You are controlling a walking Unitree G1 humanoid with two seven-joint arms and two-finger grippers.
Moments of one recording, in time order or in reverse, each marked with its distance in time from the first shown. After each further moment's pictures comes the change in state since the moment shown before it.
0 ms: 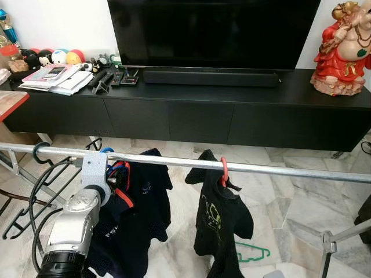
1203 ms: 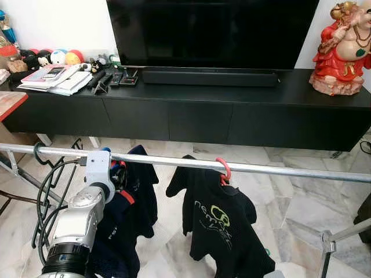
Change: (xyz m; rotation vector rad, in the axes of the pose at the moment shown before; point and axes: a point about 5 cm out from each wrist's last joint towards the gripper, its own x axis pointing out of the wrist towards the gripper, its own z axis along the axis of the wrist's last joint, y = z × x) left arm 0.008 -0.004 -0.012 -0.069 0.069 -0.019; right arm 0.000 0.000 0.000 0.000 0.000 0.000
